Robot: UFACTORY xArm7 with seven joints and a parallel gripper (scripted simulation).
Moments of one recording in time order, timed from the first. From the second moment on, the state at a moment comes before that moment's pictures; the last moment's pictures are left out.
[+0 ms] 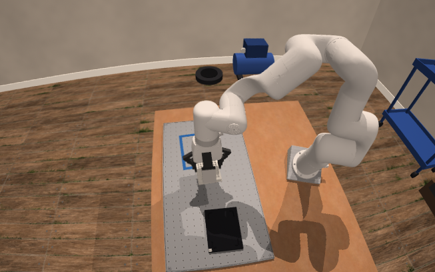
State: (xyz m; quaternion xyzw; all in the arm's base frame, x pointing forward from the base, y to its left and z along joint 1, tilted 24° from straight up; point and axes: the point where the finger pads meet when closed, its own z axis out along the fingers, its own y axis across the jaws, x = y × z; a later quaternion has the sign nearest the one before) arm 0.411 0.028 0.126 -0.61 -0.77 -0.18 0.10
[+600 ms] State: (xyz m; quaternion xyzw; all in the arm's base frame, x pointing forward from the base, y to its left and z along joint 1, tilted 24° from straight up) arm 0.428 -0.017 0.106 -0.61 -0.77 -0.18 0.10
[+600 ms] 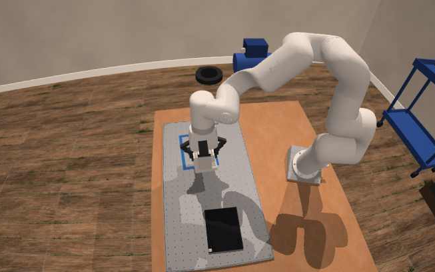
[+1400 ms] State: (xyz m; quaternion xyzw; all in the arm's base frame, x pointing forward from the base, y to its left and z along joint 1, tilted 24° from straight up) arm 0.452 -0.080 0.078 -0.61 -0.77 -0.18 0.10
